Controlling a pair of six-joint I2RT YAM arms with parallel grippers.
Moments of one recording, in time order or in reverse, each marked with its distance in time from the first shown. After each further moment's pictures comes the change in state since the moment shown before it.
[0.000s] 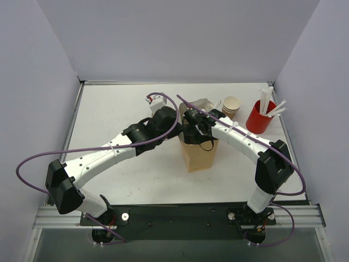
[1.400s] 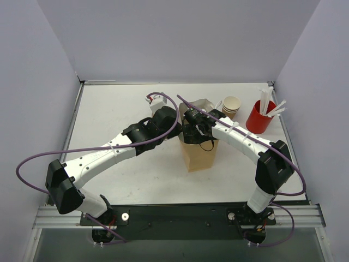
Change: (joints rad) left arm 0.000 0.000 0.004 -0.003 0.001 0.000; right arm 0.000 -0.005 -0.004 0.002 -0.001 -0.001
